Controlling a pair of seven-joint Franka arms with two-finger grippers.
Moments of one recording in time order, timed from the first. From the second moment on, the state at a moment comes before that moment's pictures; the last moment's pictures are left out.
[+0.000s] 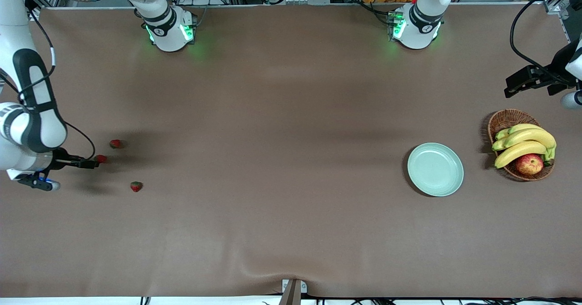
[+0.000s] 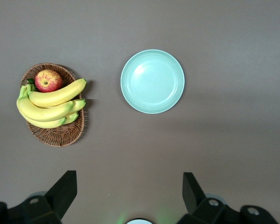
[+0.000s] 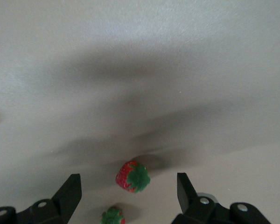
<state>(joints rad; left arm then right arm) 0.12 0.03 -0.17 -1.49 0.04 1.46 -0.07 -0.35 0.61 -0.01 -1.76 0.03 2.17 -0.11</state>
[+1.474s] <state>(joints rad) 0.12 0.04 -0.17 -1.49 0.04 1.46 -0.07 -0.27 0.60 0.00 -1.65 0.03 2.04 -0.10</state>
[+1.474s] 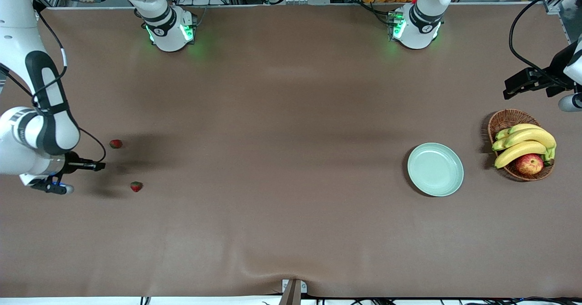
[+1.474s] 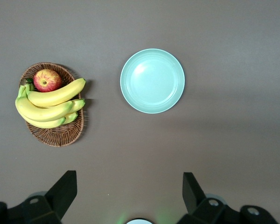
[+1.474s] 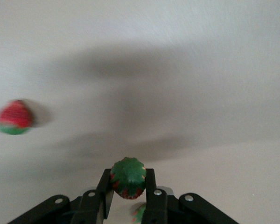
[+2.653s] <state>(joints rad) 0.12 0.06 -0.17 -1.50 0.04 1.49 -0.07 0.30 0.61 0.03 -1.42 0.50 2.10 0.89</state>
